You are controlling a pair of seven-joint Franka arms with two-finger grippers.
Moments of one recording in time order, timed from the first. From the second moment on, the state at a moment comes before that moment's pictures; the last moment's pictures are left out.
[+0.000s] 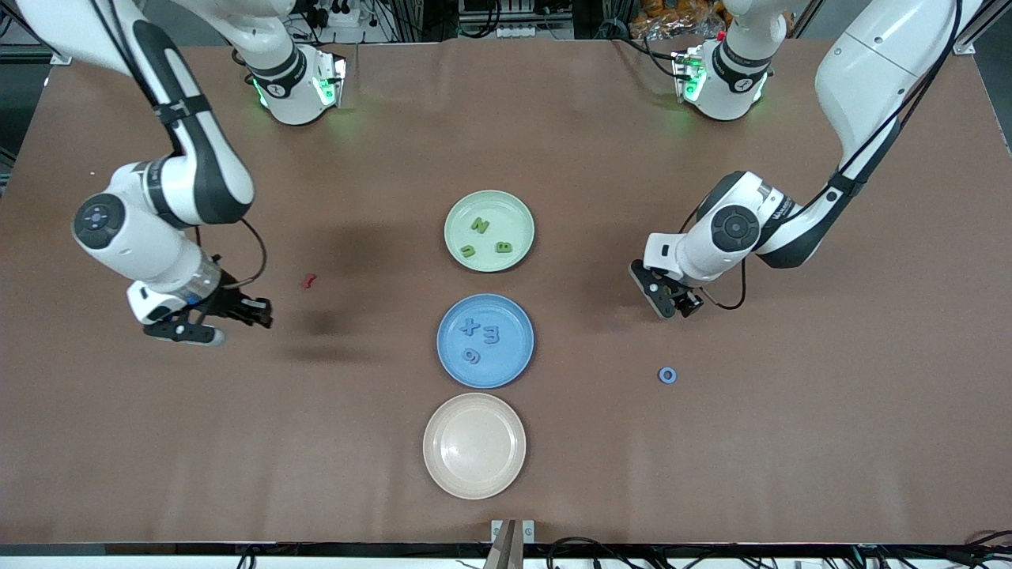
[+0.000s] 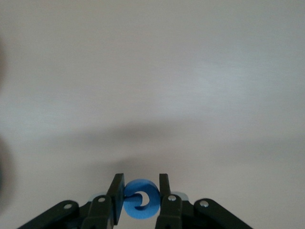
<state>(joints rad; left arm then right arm) 0.34 0.57 -0.70 -2.14 0.49 2.48 0.38 -0.12 0.28 0.25 -2.03 0.02 2.42 0.26</state>
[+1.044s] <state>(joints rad) 0.38 0.59 -0.67 -2.14 0.51 2.48 0.49 0.42 0.75 0.12 -1.52 0.02 2.52 0.59</state>
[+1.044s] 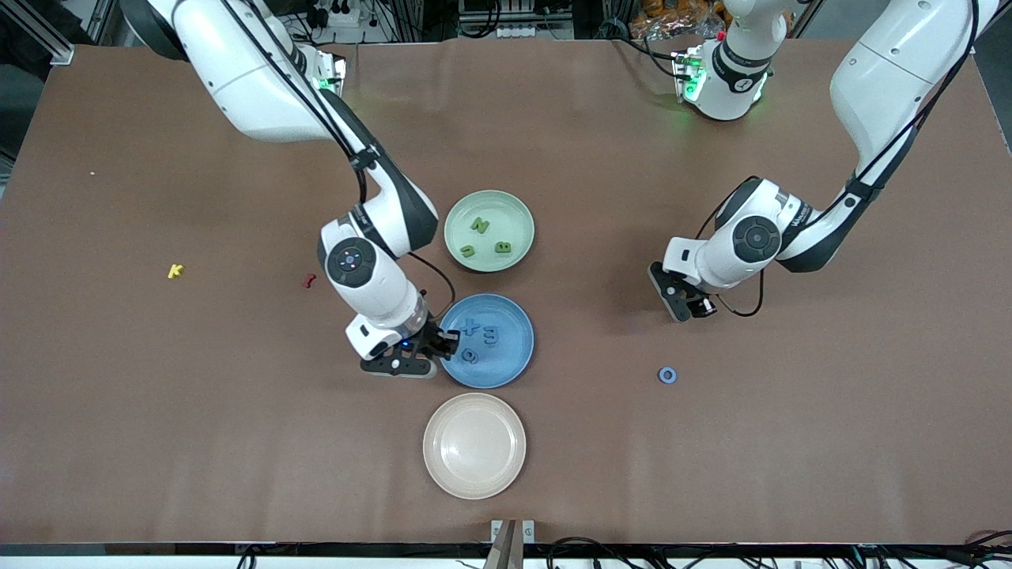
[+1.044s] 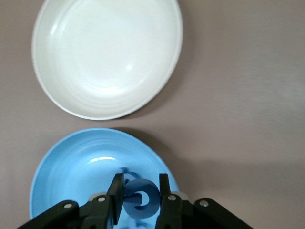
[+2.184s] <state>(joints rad) 0.28 0.57 -0.86 -2.10 0.51 2.47 -0.17 0.24 0.69 0.09 -1.51 -0.01 2.34 0.58</state>
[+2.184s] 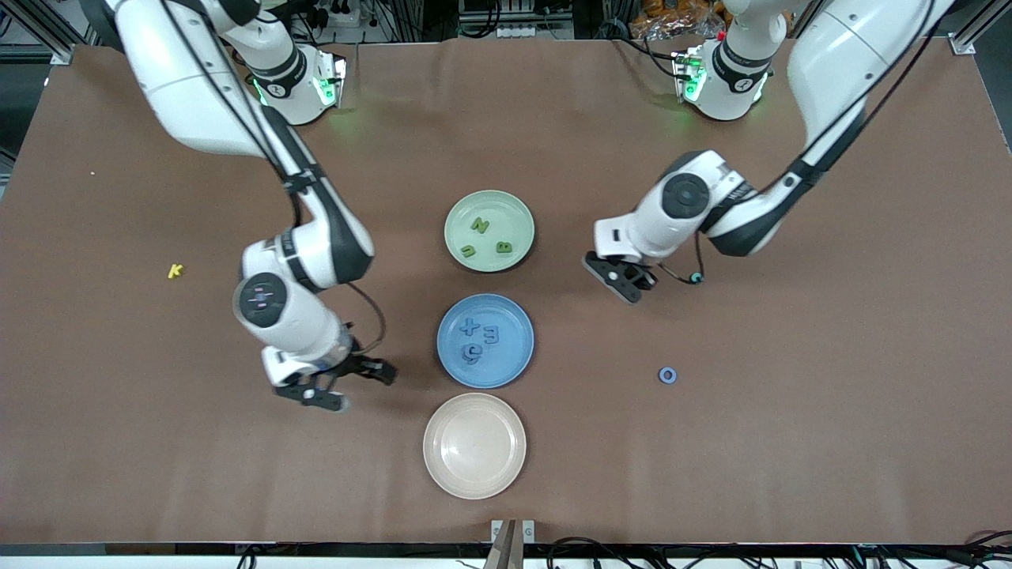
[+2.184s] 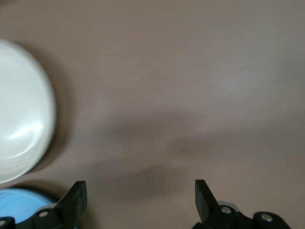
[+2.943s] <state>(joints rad) -0.30 0.62 -0.74 -1.88 0.51 2.46 -1.14 -0.12 0.40 0.07 -1.61 -0.05 1.98 0.10</state>
